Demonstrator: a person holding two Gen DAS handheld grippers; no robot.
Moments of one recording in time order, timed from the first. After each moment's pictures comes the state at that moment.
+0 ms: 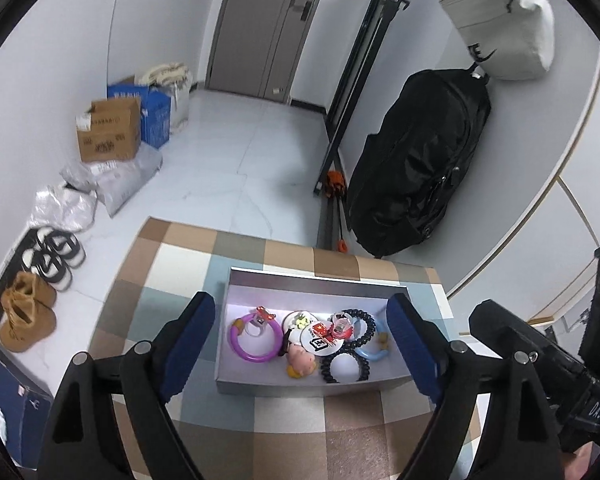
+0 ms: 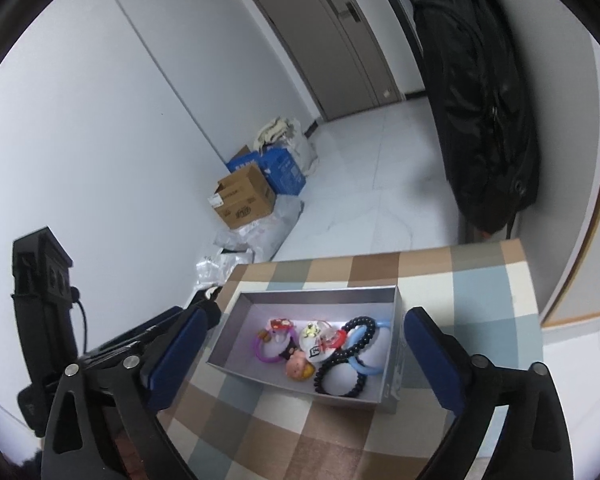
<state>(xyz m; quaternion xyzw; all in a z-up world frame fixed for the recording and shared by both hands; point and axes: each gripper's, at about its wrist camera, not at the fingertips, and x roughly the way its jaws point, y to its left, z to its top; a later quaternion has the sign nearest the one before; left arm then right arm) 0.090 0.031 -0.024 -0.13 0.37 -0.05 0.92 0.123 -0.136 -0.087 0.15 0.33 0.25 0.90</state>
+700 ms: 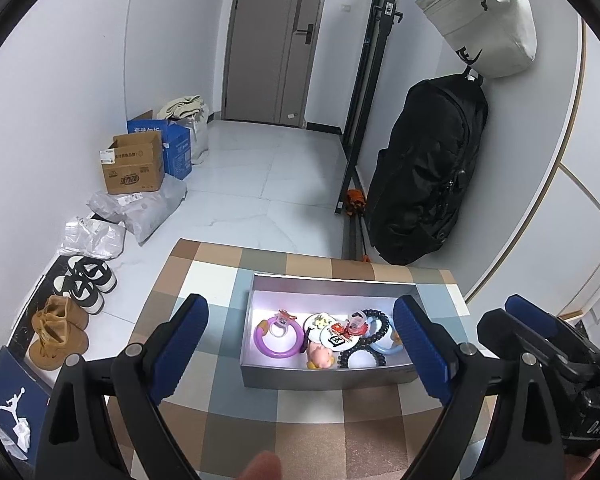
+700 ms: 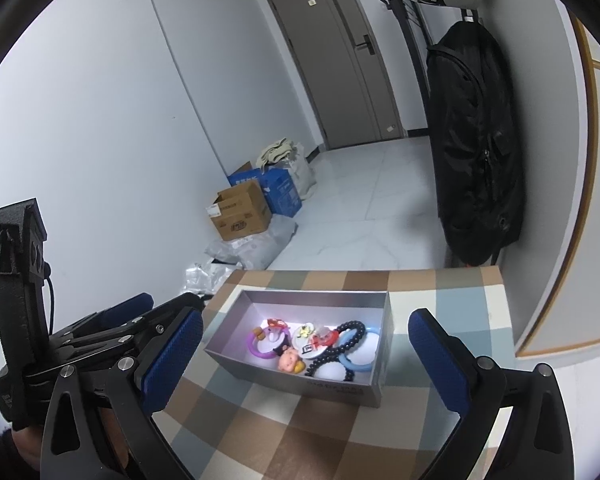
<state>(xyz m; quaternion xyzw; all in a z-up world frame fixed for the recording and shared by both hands) 0.063 0.022 -0.017 -0.08 0.34 -0.01 0.94 0.095 -0.135 -0.083 0.11 0.29 0.24 0.92</state>
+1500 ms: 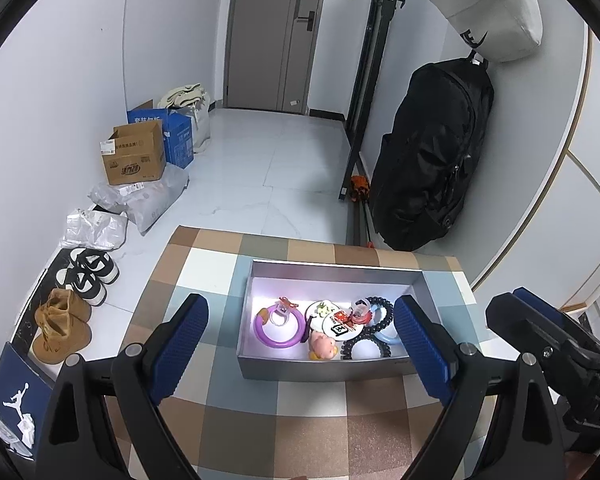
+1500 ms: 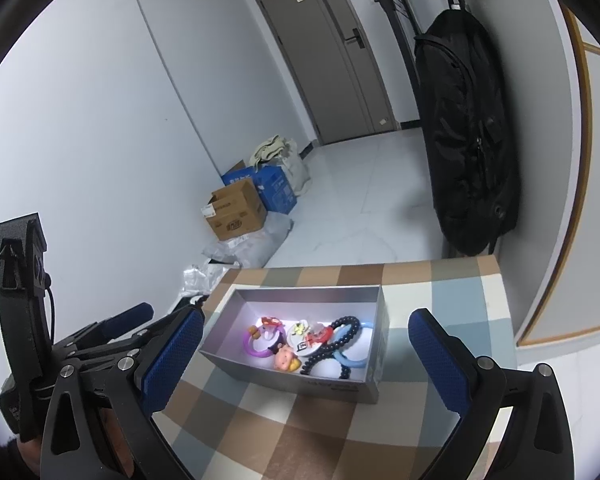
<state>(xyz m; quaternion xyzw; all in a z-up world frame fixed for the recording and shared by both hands) 0.067 0.018 -0.024 -0.08 0.36 0.00 0.93 0.100 -0.142 -0.087 0.13 0.30 0.23 0.91</state>
